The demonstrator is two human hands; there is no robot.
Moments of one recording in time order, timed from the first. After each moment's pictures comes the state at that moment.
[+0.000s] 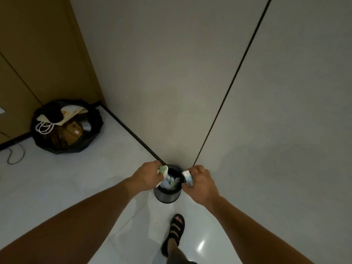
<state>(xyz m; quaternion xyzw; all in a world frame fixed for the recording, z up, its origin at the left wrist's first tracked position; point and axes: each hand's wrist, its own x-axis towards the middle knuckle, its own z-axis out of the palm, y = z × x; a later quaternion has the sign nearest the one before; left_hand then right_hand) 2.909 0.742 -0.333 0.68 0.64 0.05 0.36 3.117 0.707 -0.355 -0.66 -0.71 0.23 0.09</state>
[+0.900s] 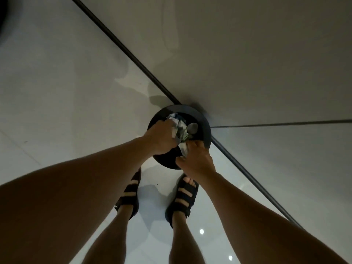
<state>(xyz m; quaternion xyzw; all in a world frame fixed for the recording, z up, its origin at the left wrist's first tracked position) 2.946 0.983 -0.833 0.64 0.59 -0.11 0.49 3.083 0.904 -0.839 -0.72 -0.54 0.42 -0.09</state>
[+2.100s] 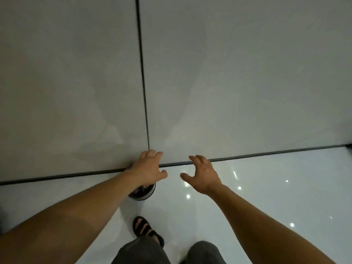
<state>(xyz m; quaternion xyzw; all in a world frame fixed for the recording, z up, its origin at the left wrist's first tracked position) 3.007 0.888 -0.380 0.91 0.24 -0.21 0.26 3.116 0.703 -0.383 -0.91 -0.29 0.28 0.13</state>
